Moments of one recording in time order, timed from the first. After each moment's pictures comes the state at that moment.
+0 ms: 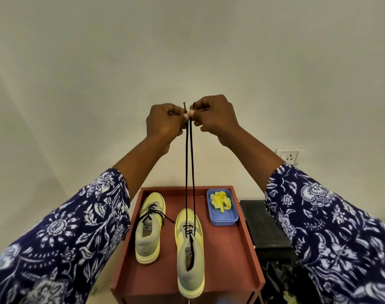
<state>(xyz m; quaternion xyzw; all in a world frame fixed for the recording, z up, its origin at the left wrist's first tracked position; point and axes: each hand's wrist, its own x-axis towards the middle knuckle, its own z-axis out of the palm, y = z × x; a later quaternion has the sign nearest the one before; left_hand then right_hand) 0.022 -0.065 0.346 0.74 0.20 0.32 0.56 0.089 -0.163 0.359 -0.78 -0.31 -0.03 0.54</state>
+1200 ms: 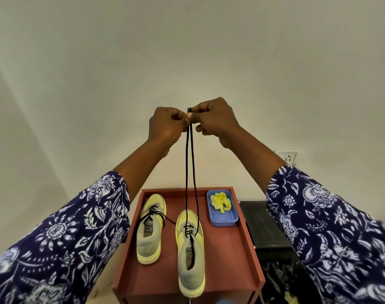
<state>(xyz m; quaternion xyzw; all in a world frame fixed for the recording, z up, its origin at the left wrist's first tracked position) 0.013 -0.071 0.347 0.80 0.17 0.33 0.48 0.072 -0.176 0.367 -0.77 -0.30 0.03 0.56</state>
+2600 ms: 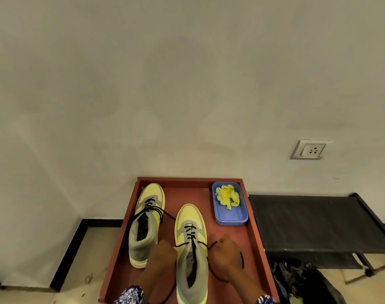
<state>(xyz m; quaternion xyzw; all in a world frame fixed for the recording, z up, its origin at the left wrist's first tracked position) 0.002 -0.043 -0.011 0.81 0.44 -0.12 0.37 0.079 -0.198 0.006 -0.92 -0.03 0.24 0.32</state>
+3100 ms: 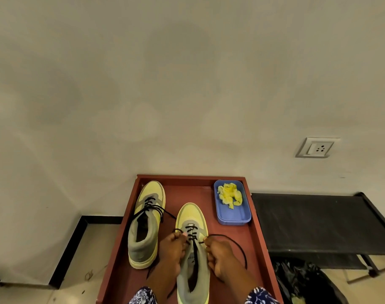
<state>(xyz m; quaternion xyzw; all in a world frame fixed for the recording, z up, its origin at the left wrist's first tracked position) 0.025 -0.063 -0.009 0.48 0.49 0.06 0.73 0.088 -0.168 -0.002 -0.68 0.22 0.39 0.59</state>
